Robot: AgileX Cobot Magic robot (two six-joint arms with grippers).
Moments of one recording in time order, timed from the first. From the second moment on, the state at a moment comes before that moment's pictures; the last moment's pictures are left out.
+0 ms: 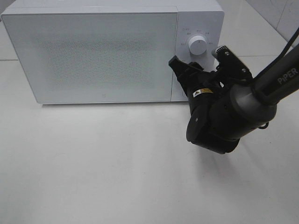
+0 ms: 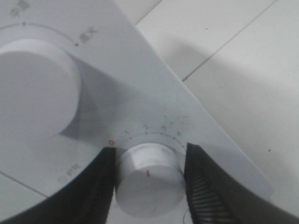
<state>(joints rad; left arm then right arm) 0.07 0.00 -0.52 -0.10 1.07 0.13 0.69 2.09 -0.84 0.92 -1.21 0.35</state>
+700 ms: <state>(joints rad) 0.07 0.00 -0.52 -0.10 1.07 0.13 0.68 2.09 -0.83 0.91 -1.20 1.05</state>
